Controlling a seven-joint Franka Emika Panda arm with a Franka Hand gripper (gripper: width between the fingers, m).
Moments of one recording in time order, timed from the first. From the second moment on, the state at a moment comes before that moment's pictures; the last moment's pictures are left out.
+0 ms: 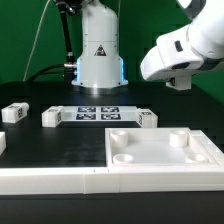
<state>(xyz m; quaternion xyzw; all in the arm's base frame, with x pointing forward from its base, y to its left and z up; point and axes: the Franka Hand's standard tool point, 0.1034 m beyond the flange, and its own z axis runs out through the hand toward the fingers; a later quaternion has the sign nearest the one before) 0.354 0.159 0.088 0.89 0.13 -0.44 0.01</state>
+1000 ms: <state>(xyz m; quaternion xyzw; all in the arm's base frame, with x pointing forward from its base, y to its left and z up) 0.416 0.114 0.082 0.98 0.18 -0.03 -0.04</state>
